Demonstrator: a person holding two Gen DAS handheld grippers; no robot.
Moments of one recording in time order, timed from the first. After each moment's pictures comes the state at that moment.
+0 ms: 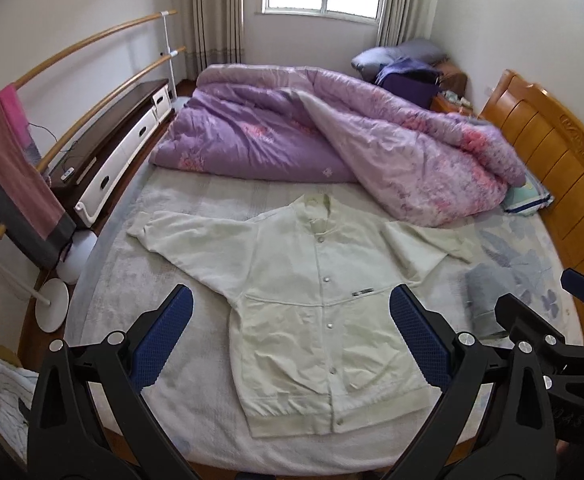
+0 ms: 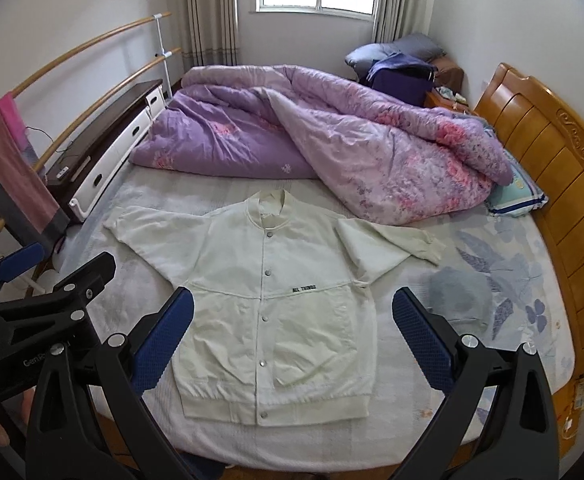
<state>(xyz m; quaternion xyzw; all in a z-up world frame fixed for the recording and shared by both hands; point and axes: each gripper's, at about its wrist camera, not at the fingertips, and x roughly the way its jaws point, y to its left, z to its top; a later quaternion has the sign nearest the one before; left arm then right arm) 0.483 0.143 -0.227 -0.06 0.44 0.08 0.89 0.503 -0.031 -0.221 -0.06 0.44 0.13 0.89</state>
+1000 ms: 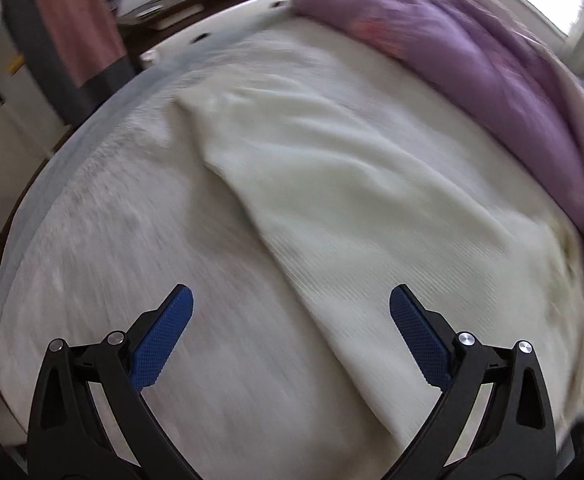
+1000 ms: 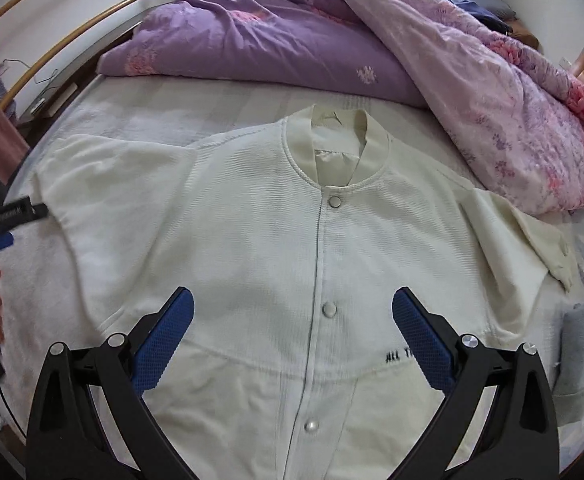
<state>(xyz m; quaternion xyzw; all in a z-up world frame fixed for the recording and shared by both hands) 0.667 0.473 -0.618 -0.23 0.51 0.31 0.77 0.723 0.118 -0.562 -0.10 0.52 0.17 0.83</state>
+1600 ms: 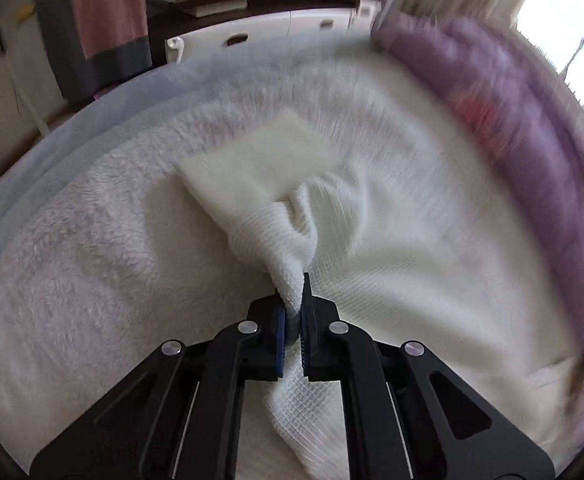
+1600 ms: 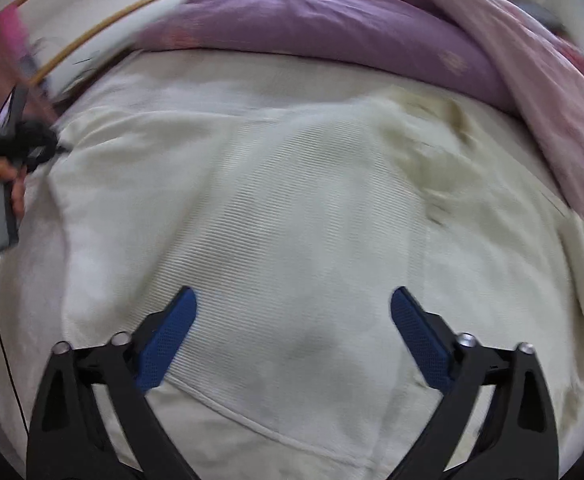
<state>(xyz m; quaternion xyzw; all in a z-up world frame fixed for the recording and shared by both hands) 0.711 0.609 -0.653 -0.33 0.41 0.33 0.78 0.743 0.182 -0.642 -0.11 0.49 0.29 0.81</state>
